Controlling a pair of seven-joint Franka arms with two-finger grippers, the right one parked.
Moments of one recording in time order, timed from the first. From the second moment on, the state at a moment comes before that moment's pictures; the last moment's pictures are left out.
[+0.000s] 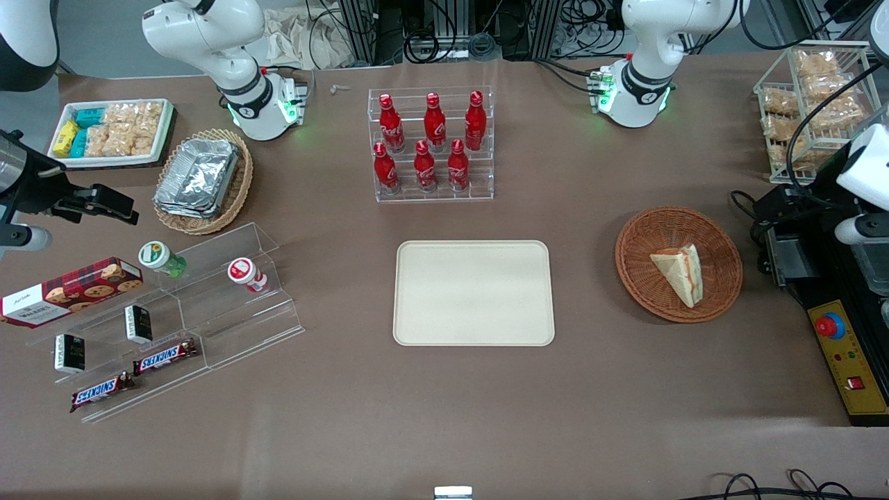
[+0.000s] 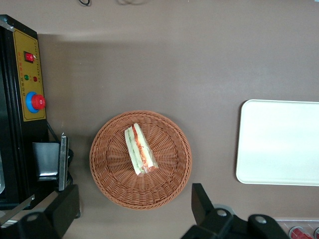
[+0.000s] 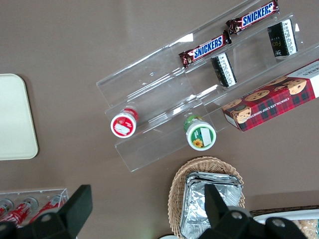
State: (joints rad) arm -0.08 0.03 0.04 -1.57 0.00 1.67 -0.07
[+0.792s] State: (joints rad) arm -0.08 0.04 0.05 -1.57 0.00 1.61 -0.06
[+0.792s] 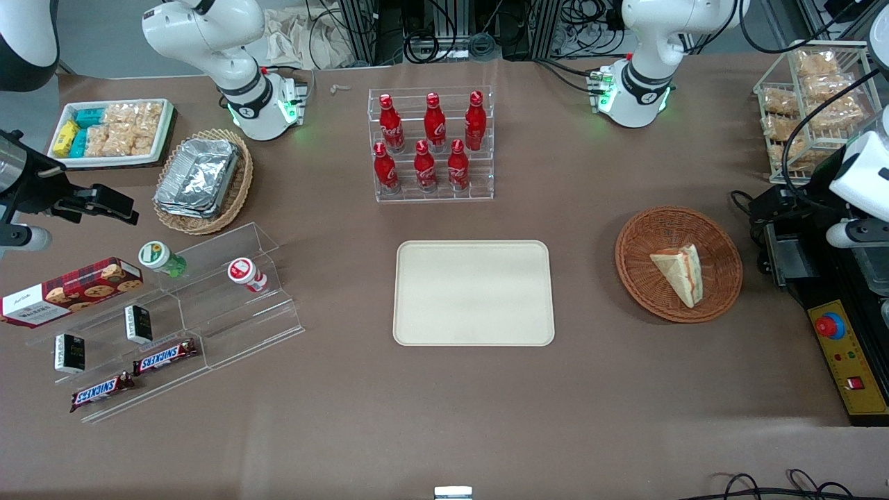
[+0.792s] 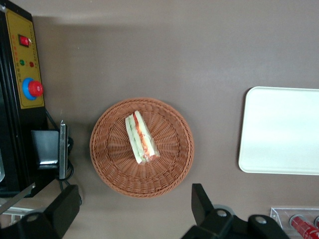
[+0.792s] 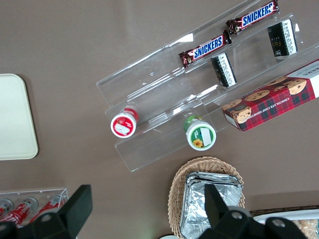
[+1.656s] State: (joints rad) arm -0.06 -0.11 0.09 -2.10 0.03 2.00 -0.06
